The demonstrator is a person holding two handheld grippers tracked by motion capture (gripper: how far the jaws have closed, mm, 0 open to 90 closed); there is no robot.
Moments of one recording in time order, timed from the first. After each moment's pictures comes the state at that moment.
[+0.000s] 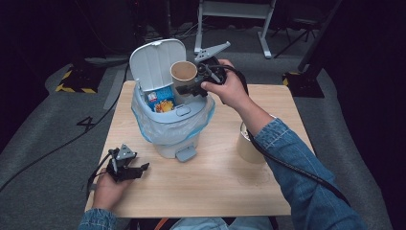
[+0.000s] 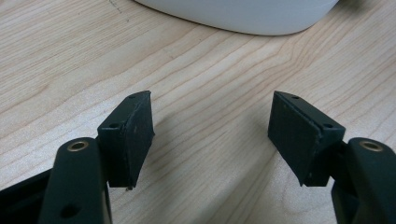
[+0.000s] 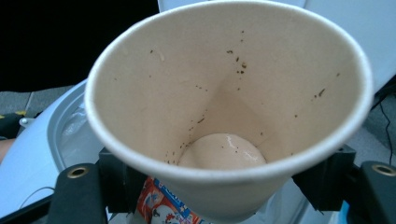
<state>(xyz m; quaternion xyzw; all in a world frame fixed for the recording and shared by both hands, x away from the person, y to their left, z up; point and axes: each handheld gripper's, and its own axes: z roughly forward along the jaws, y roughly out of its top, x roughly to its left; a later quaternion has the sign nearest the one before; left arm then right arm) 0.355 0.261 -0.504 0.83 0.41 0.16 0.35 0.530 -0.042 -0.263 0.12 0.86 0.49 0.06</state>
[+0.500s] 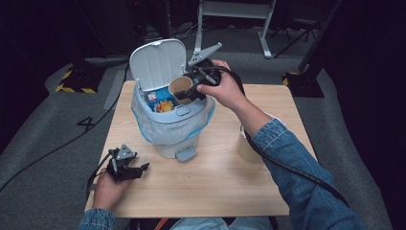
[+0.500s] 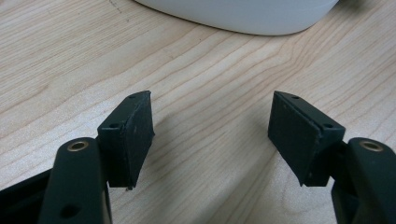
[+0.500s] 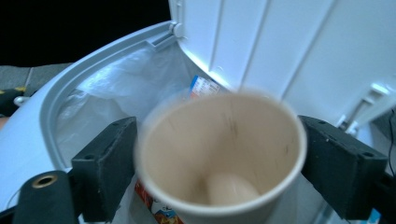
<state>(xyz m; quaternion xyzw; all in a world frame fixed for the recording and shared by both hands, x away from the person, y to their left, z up) 0.355 0.261 -0.504 0.83 0.41 0.16 0.35 0.530 -0.031 -0.266 0.10 0.88 0.46 0.06</state>
